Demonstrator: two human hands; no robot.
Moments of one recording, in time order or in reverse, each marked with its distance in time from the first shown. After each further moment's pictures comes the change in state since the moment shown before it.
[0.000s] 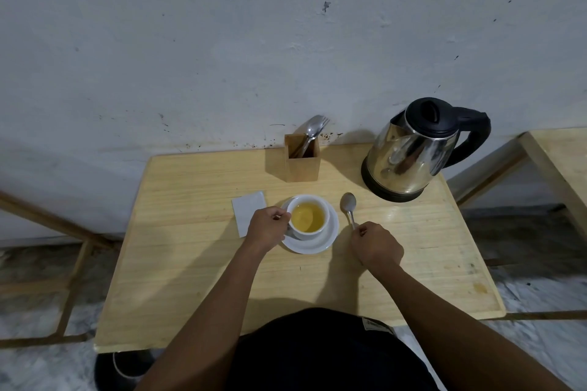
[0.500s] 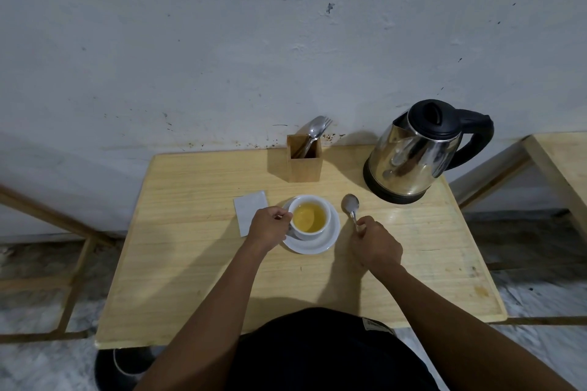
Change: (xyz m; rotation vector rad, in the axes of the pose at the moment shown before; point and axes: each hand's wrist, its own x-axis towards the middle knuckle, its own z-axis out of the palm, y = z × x) left_hand -0.001 0.004 -0.004 -0.002 0.002 -0.012; right_hand 0.007 0.000 0.002 -0.004 -0.023 -0.149
